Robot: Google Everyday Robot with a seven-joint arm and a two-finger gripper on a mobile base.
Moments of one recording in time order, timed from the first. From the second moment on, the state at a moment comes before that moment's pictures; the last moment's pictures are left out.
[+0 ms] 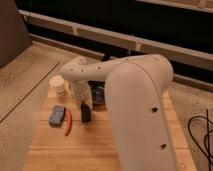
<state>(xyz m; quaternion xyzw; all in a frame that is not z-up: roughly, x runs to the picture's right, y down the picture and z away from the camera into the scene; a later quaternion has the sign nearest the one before) -0.128 0.066 0.772 -0.22 0.26 0.61 0.72</state>
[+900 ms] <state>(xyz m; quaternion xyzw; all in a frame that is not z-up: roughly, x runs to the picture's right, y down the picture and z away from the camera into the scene) -0.168 0.003 0.705 -0.16 0.20 0.60 0.76</state>
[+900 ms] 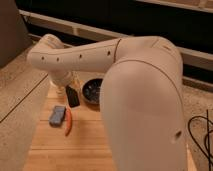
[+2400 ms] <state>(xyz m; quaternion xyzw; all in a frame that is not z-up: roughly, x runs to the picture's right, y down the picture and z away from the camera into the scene) -0.282 -0.193 0.713 0.02 0.02 0.49 0.87</state>
